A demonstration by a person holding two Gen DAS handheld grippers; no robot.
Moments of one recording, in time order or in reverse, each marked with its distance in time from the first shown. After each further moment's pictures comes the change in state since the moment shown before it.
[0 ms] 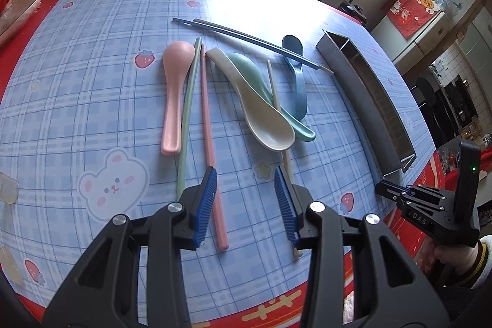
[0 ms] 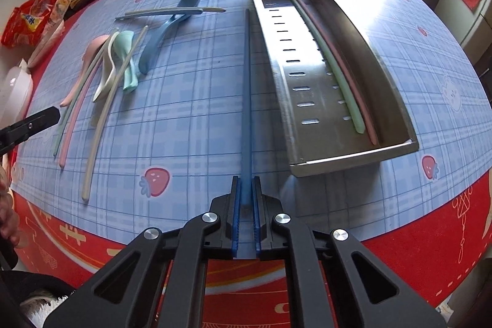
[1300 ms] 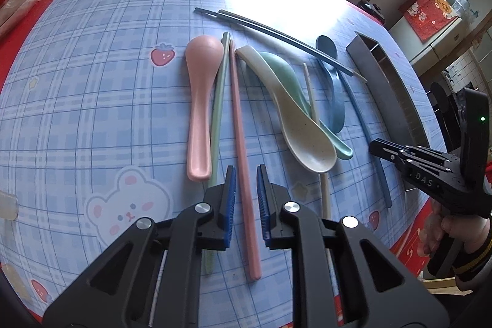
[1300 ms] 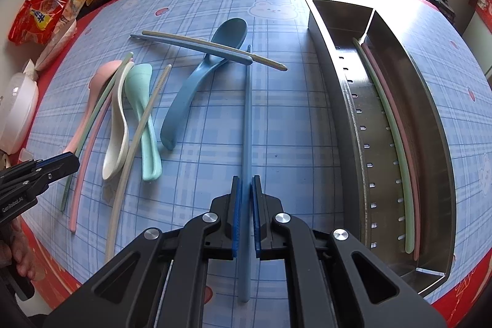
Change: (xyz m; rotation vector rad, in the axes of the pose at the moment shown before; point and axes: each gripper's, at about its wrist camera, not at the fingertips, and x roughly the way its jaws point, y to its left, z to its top) left arm 0.027 0.025 0.019 -0.045 0.049 0.053; right arm 0.043 0.041 0.089 -0.082 -0.021 0.062
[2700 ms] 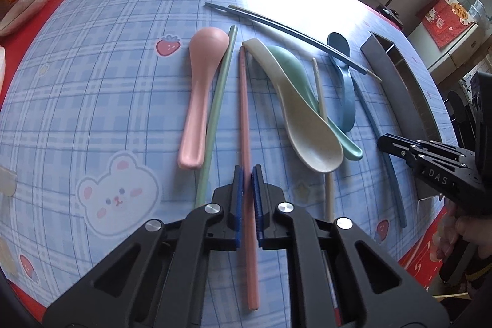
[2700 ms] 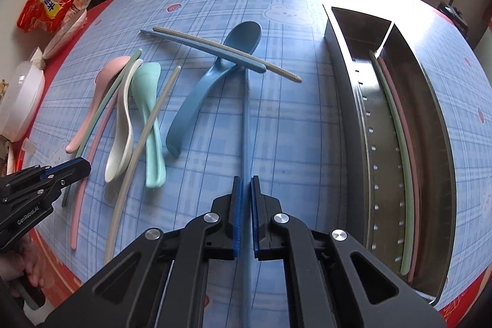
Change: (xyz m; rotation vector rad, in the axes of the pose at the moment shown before) left arm 0.004 -0.013 -0.022 -0.058 -0.022 0.074; right arm -0.002 -0.004 0.002 -0.058 0.021 0.041
